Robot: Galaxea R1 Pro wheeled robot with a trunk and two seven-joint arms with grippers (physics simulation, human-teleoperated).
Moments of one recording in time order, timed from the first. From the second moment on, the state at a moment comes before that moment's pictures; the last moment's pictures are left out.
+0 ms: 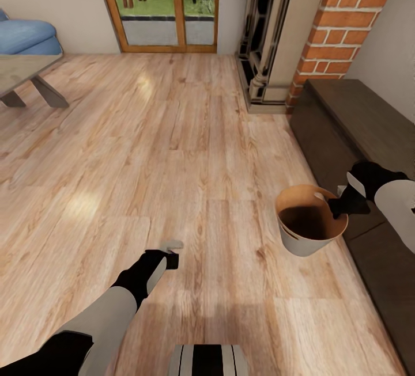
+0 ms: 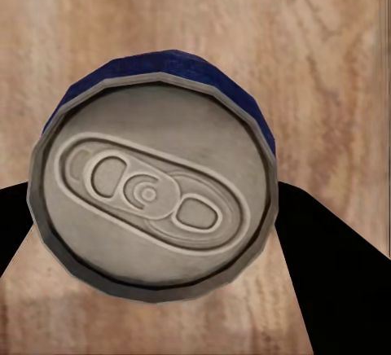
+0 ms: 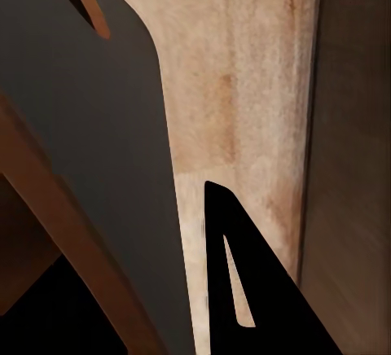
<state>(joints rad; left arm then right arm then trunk) -0.83 -0.14 -0.09 -0.46 0.11 0.49 0.16 -1.54 -0.35 0.30 0.01 0.04 1.05 0.26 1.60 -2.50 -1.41</state>
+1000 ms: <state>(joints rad) -0.98 0.23 -0.09 -1.24 0.10 1.05 -0.31 -1.34 -0.24 0.26 -0.01 0.03 1.00 0.27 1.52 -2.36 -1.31</state>
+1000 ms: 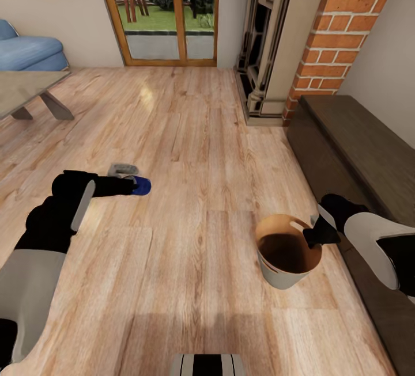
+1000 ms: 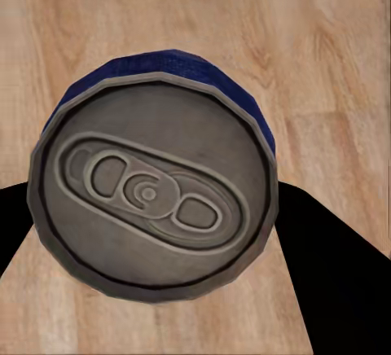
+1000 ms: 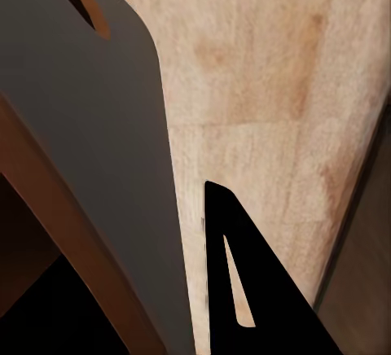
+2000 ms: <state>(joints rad) -1.29 0.23 -0.50 -0.99 0.09 1.05 -1.22 -1.31 0.00 0.27 -0.06 -0.02 1.00 0.25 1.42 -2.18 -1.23</state>
